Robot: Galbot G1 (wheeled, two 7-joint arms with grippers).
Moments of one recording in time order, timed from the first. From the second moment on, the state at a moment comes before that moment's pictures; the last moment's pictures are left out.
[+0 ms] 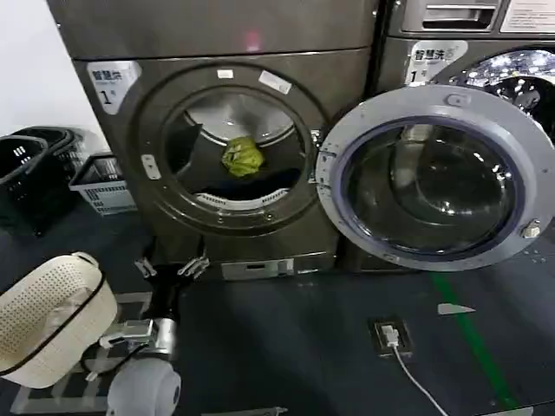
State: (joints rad) left arm 1.29 -1.41 -0.45 -2.08 -0.04 0.10 -0.11; right arm -1.74 0.95 2.47 1.84 0.67 -0.08 0.05
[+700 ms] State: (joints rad) left arm 1.27 -1.42 -0.45 -2.08 -0.04 0.10 -0.09; right arm -1.74 0.96 2.47 1.84 0.68 -0.04 0.03
